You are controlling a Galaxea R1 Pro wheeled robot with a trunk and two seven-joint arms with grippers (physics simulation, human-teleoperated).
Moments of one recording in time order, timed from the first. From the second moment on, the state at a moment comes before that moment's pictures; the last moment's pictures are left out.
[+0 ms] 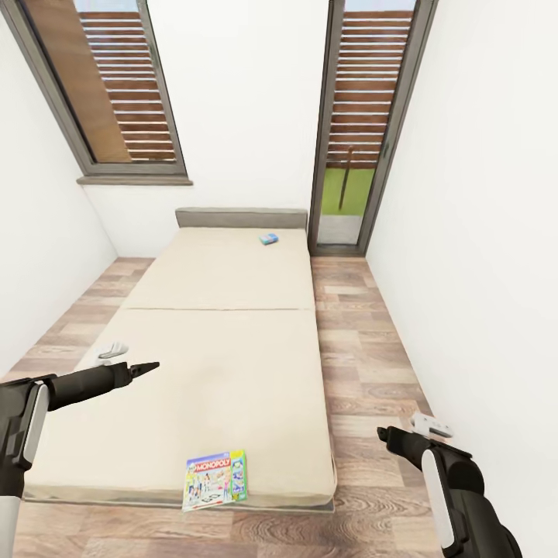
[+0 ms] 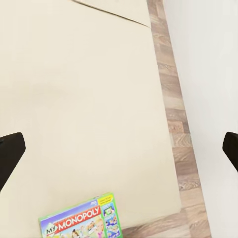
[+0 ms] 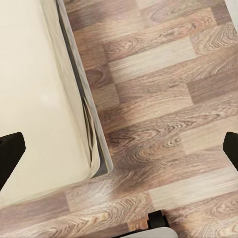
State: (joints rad) left arm -0.56 0.28 0.39 -1.29 -0.01 0.93 -0.89; right arm -0.29 0.10 -0.30 -1.42 -0.04 0.83 -0.04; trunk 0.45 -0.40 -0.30
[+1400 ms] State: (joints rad) left arm -0.56 0.28 0.39 -1.29 -0.01 0.93 -0.89; right arm -0.29 0.11 -0.30 -1.42 -0.04 0.83 -0.04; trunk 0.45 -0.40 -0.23
